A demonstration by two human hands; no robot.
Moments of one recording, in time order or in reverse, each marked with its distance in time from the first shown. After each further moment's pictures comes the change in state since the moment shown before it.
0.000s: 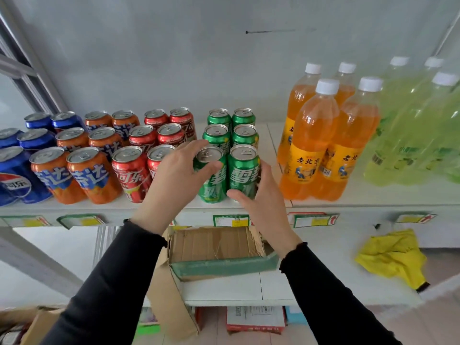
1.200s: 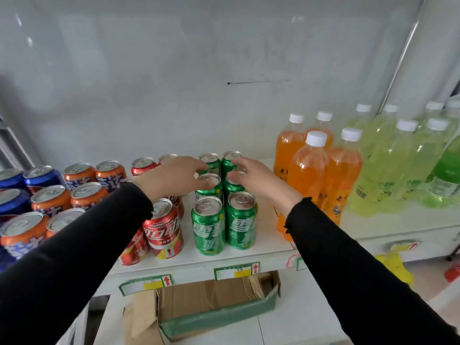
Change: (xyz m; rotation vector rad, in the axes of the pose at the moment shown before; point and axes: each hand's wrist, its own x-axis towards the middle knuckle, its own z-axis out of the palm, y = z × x) left_hand 0.138 -0.023 -0.024 0.286 -0.502 0.187; right_hand 0.124 -0.083 -0.033 -0.347 -0.261 0.134
